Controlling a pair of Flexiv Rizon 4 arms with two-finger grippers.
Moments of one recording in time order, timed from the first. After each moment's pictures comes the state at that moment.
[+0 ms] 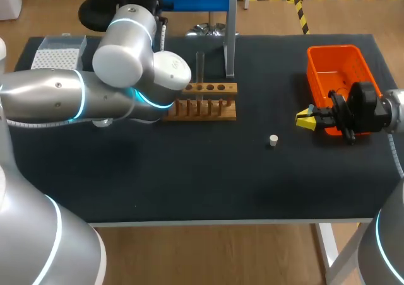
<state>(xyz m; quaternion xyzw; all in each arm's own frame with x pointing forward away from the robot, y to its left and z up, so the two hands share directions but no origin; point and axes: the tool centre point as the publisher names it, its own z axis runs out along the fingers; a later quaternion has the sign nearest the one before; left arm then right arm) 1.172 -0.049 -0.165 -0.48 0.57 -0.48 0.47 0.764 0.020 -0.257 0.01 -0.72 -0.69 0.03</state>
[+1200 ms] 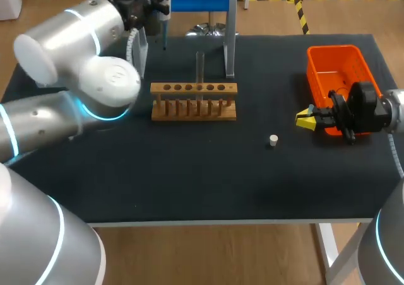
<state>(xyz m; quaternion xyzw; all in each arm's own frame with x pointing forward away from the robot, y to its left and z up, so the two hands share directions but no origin) 1.051 -0.099 -0.092 -0.32 0.65 -0.61 0.31 0.764 0.020 -0.257 0.01 -0.72 -0.69 0.03</state>
